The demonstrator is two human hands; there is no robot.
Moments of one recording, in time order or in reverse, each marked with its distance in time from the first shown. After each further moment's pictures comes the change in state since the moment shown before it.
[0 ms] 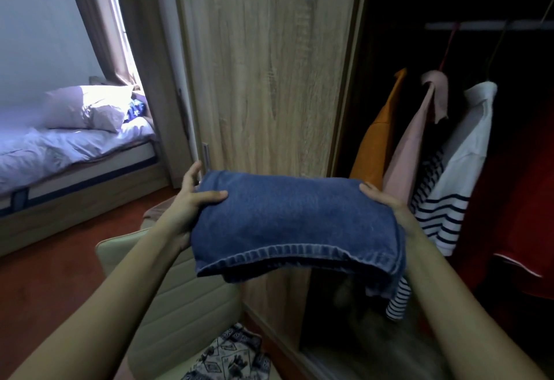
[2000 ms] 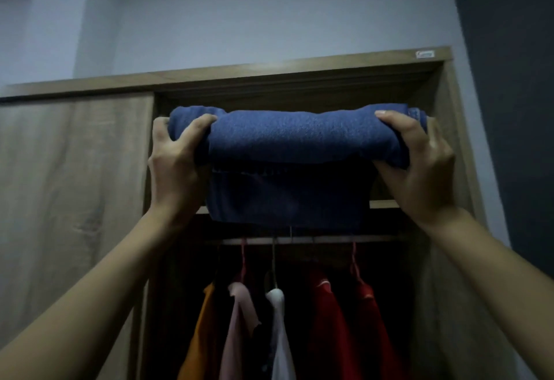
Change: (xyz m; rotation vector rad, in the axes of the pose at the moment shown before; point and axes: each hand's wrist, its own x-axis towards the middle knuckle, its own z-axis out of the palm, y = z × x) left_hand 0.061 0.261 0.354 0.251 0.248 1.748; right_hand -0.121 -0.384 0.007 -1.786 1.054 -2.133
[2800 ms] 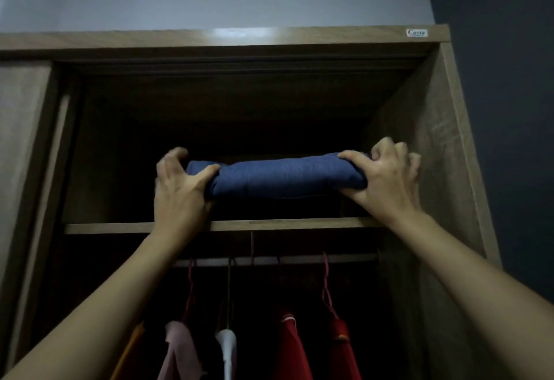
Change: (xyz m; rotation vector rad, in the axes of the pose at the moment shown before) left_hand -0.046 -0.035 0.167 0.310 -0.416 -0.084; right_hand -0.053 0.134 0.080 -0.452 -0.478 0.082
